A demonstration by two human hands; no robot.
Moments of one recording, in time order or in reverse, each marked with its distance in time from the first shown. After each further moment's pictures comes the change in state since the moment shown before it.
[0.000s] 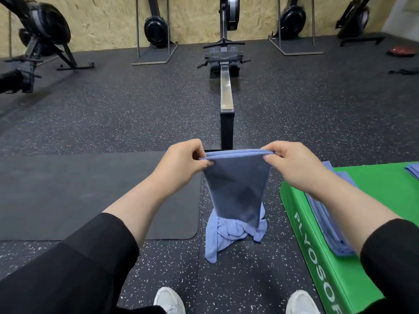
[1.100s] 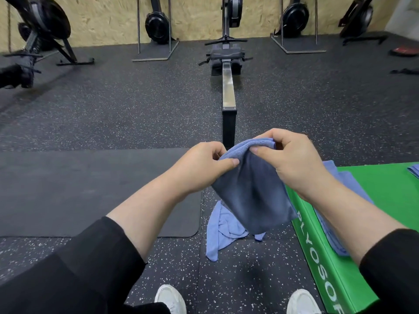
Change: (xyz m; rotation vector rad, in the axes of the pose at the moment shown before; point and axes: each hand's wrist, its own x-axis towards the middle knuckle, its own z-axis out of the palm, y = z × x) left_hand -0.016 0.045 -0.004 -0.237 -0.219 -0.109; right_hand -0.014 -0.042 0.017 0.318 0.139 -0.146
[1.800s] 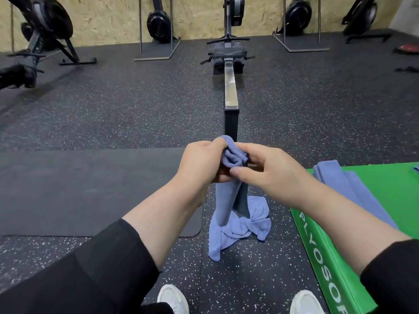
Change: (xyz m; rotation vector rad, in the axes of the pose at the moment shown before) left_hand 0.000 0.014 0.014 -0.683 0.203 -0.329; right_hand -0.011 -0.012 0.024 -0.140 -0.368 -0.063
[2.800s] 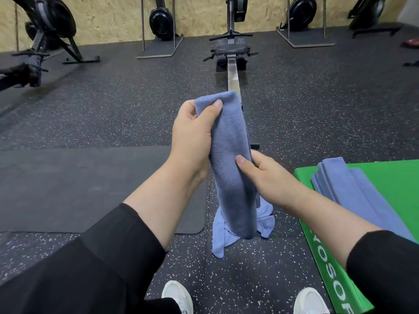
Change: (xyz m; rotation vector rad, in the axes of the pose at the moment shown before) left_hand 0.013 0.024 -0.007 -0.384 0.057 0.362; right_hand 0.007 0.026 0.027 0.190 0.060 0.213
